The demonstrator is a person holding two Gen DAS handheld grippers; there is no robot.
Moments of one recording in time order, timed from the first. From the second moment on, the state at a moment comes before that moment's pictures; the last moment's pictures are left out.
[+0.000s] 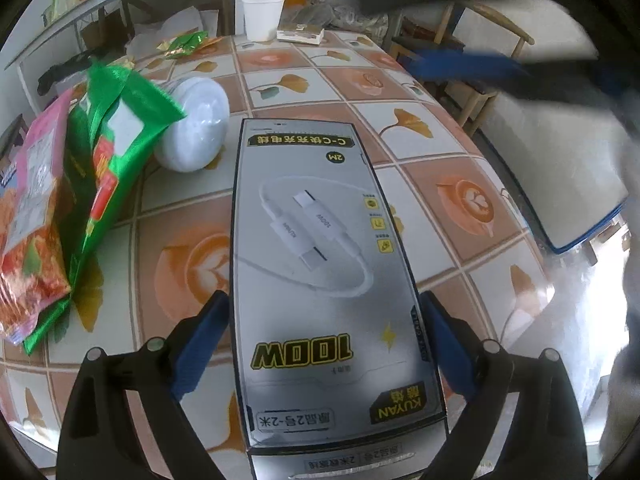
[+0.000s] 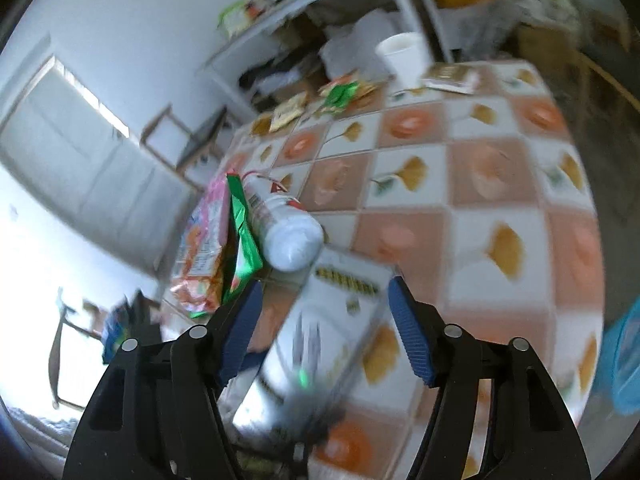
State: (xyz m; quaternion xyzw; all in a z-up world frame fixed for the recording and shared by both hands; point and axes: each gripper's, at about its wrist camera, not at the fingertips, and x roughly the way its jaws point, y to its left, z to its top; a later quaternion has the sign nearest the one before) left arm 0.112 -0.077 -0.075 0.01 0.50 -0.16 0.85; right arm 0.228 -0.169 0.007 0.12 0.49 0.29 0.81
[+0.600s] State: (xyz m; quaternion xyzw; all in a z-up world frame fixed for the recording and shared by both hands) left arm 0.106 -0.066 -0.072 -0.04 0.50 -0.18 0.85; right arm 0.338 -0.037 -0.033 0.00 0.60 0.38 0.70
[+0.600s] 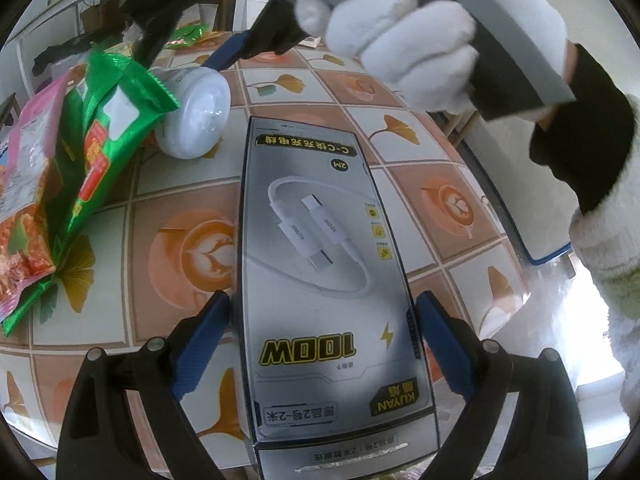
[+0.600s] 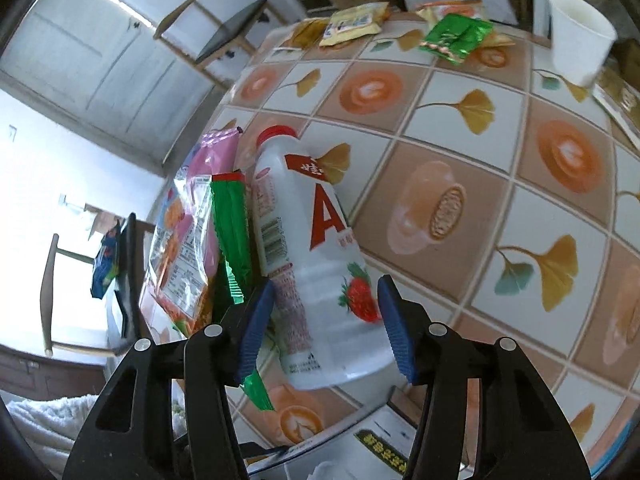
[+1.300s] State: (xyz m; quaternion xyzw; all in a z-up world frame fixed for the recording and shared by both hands) left arm 0.108 -0.061 -0.071 -0.05 0.50 -0.18 0.85; right arm 0.363 -0.104 -0.047 0.06 0.61 0.30 0.73
